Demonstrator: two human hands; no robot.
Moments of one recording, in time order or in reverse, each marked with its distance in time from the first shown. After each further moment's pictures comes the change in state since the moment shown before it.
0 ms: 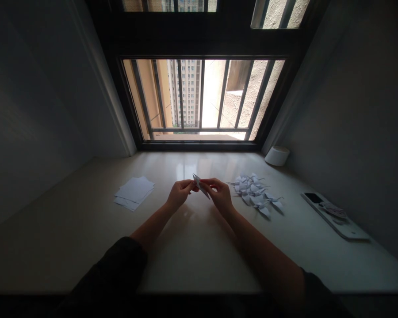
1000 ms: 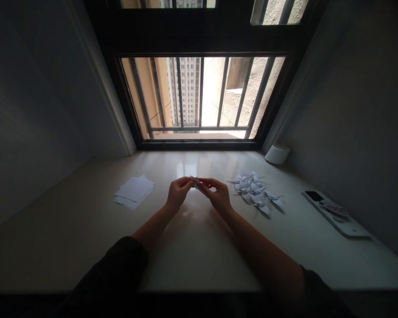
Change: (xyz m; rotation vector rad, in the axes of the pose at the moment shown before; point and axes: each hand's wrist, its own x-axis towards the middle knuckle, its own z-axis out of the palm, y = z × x) left_hand -0.005 0.005 0.004 -0.069 0.163 0.030; right_hand -0.005 -0.010 0.007 -0.090 0.019 -0.016
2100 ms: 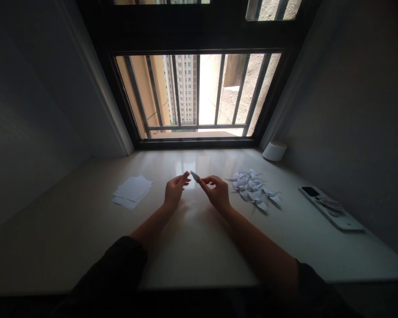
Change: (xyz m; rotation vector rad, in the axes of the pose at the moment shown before) left_hand 0.003 -0.004 -0.002 0.012 0.160 -0.157; right_hand 0.002 0.009 -0.004 -0.253 0.100 -0.067
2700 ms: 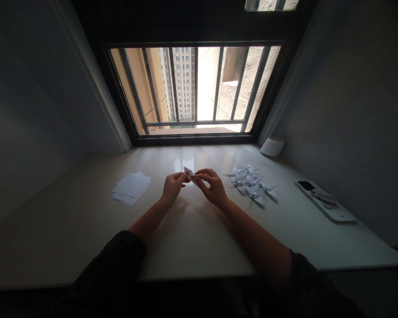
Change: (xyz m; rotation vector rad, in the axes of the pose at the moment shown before) left_hand 0.005 -0.002 -0.002 0.021 -0.110 0.002; right_hand 0.003 -0.003 -0.006 -0.067 -0.165 -0.417
